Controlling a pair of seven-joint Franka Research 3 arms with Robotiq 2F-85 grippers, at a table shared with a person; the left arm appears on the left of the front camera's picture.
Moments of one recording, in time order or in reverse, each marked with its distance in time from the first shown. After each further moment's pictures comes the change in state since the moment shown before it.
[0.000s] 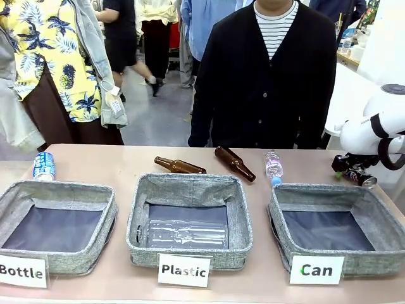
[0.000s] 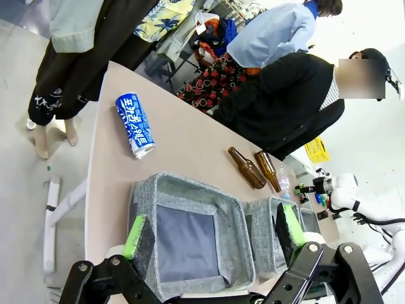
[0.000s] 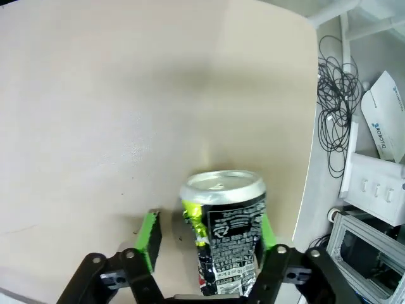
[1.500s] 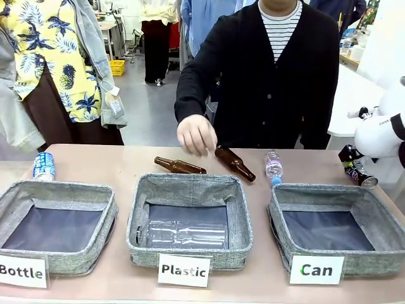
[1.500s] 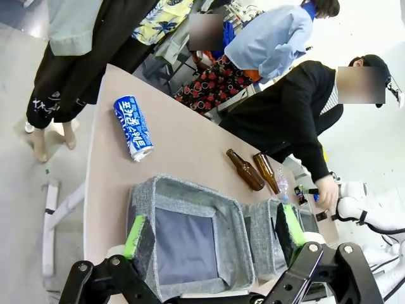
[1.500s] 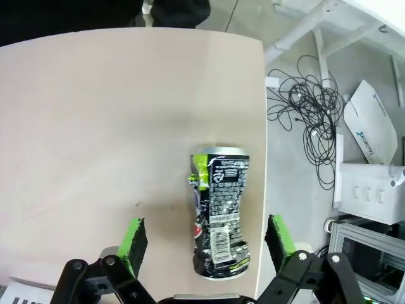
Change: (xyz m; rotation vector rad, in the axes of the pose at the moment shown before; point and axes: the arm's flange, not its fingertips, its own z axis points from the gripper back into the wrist) left arm -0.001 0.002 -0.001 -0.012 -0.011 -0.001; right arm -0.027 -0.003 0.055 -0.051 -0.155 -0.073
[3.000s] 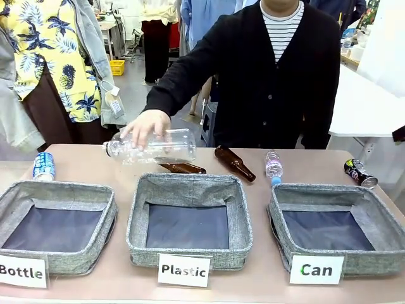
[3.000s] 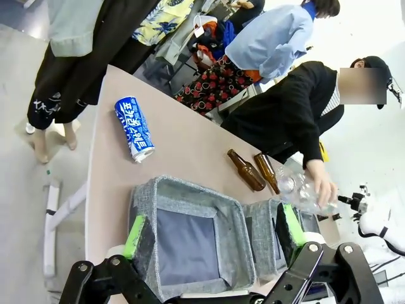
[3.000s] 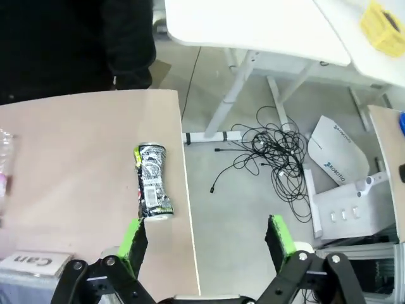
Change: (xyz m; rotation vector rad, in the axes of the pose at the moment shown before) left arm 0.001 0.001 0.000 0.002 -0.002 -0.002; right arm -0.067 -0.060 0.131 -0.074 -0.304 -0.094
